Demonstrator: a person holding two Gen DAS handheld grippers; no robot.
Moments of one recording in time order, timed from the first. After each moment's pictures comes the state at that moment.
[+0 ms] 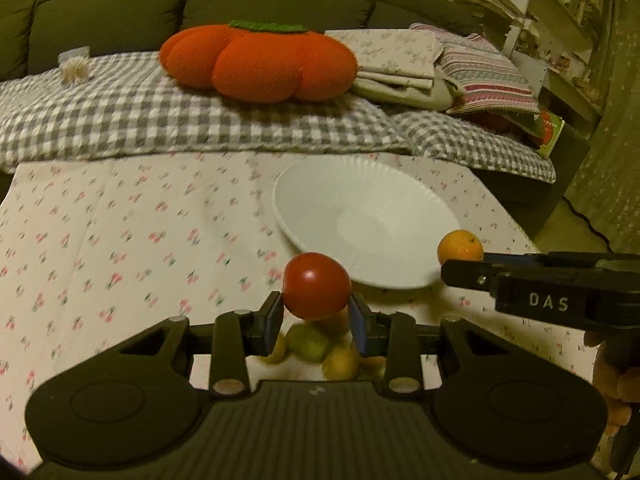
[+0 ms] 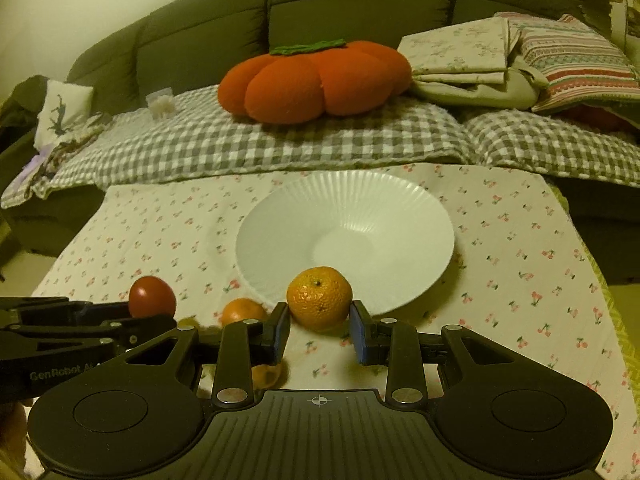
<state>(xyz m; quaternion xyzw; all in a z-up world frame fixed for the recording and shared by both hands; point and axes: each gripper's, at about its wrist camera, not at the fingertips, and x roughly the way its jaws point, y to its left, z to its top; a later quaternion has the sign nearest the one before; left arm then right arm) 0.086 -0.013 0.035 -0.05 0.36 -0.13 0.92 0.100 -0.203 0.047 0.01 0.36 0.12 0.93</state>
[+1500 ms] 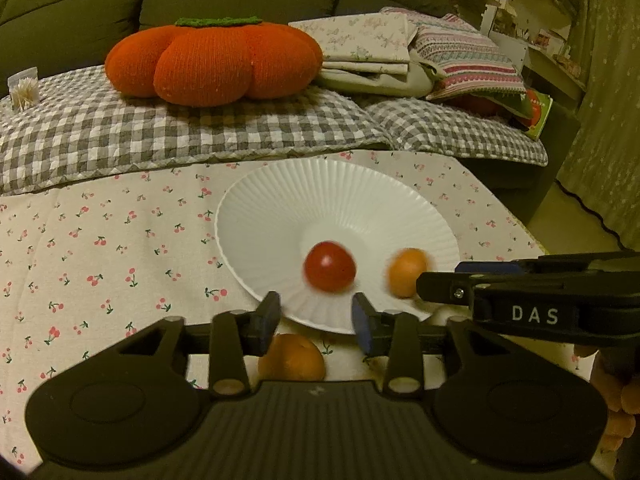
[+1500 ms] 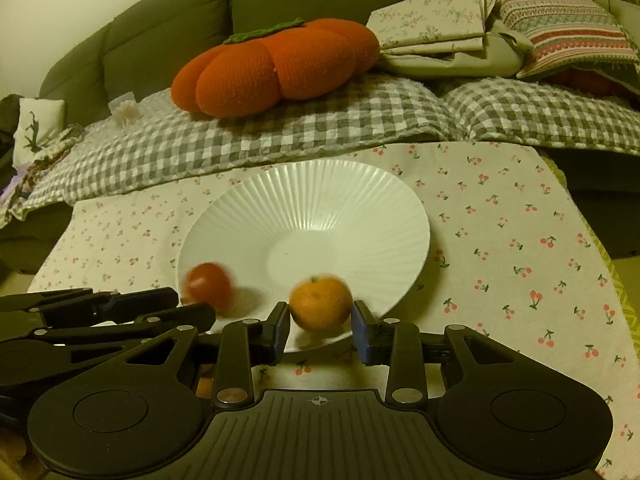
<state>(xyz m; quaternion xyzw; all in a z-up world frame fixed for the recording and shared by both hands) 0.130 -0.053 0.018 -0.02 0.35 -0.16 0.92 0.144 -0.229 0.025 0.04 0.38 0.10 0.92</state>
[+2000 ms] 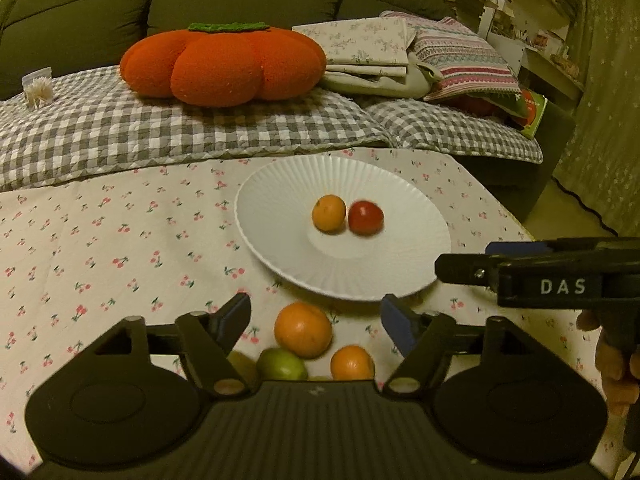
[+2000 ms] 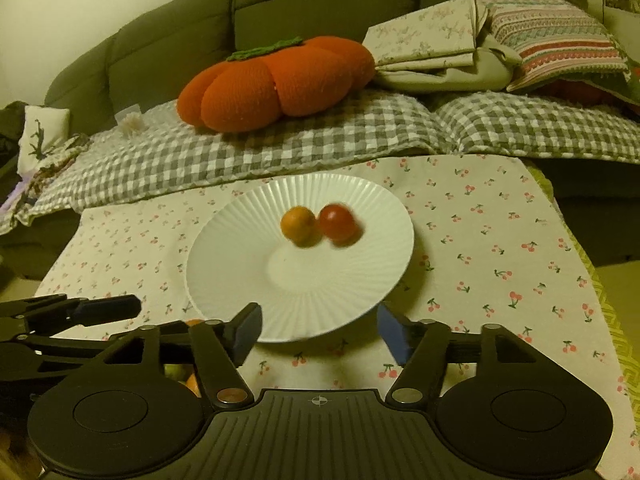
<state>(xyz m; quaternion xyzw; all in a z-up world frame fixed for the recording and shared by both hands) 0.100 -0.036 0.028 -0.02 0.36 -0.16 0.92 0.122 -0.238 0.039 0.04 0.36 0.10 0.93</state>
